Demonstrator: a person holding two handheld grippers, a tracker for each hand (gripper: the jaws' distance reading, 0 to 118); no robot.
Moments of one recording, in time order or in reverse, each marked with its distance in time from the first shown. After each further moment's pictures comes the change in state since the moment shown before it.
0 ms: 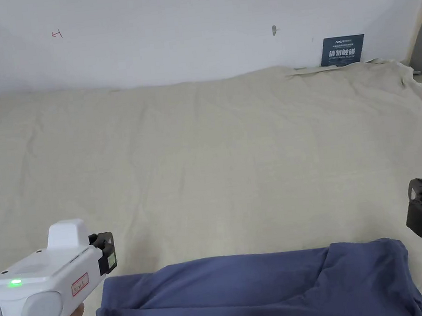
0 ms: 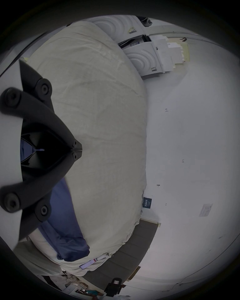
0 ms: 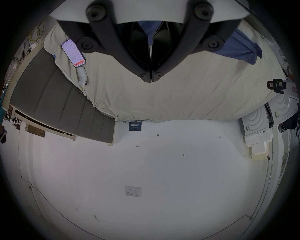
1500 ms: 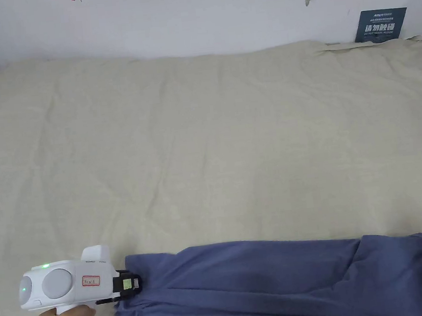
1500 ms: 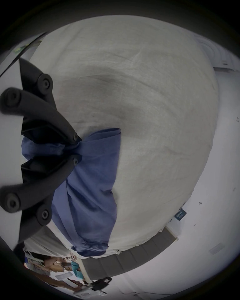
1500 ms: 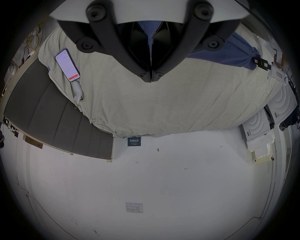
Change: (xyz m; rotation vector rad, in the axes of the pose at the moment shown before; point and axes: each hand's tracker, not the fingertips) left arm -0.082 -0.073 -0.105 -0.493 -0.168 0.200; right arm 0.000 -0.013 -0.023 -0.138 0.013 -0.038
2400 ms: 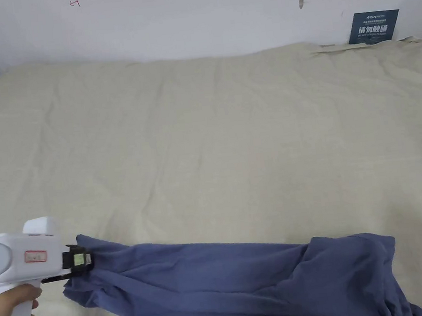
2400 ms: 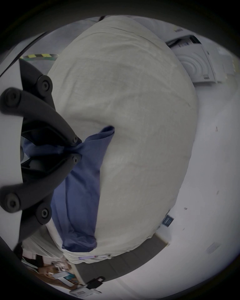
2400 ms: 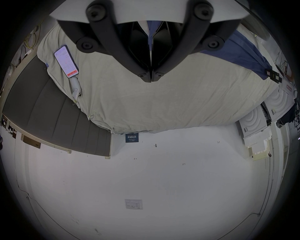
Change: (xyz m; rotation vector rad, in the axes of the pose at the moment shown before) left arm 0.041 0.019 0.113 0.084 0.143 -0.016; right arm 0.008 0.009 0.008 0.034 0.034 -0.011
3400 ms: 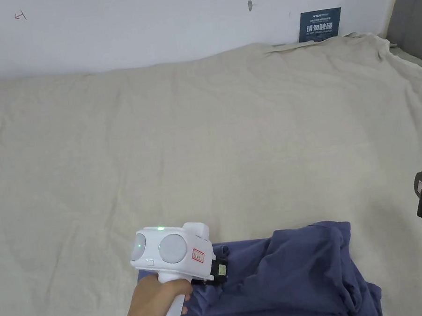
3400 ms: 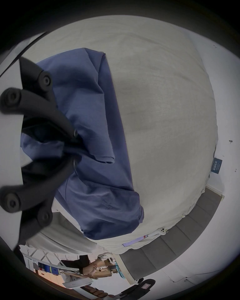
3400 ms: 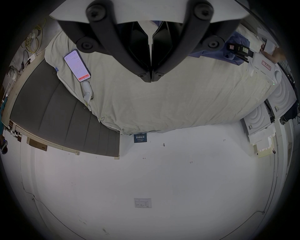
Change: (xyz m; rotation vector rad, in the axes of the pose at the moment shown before) left arm 0.224 -0.039 -0.133 -0.238 -0.241 -0.312; right arm 0.032 -0.009 0.026 0.001 -0.051 -0.026
